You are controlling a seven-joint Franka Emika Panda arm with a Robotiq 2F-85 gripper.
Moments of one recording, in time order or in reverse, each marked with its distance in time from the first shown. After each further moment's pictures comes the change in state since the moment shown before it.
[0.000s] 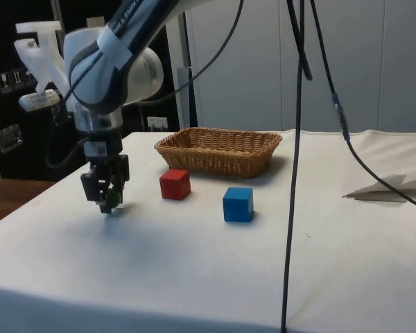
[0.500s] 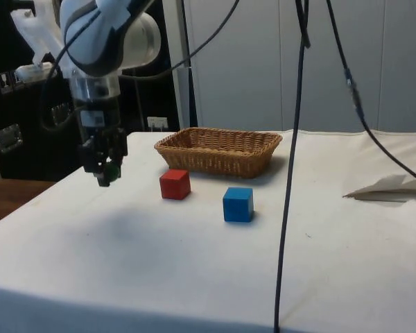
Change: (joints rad) arm 0.001 -0.101 -0.020 -0.025 -0.015 -0.086 -0.013
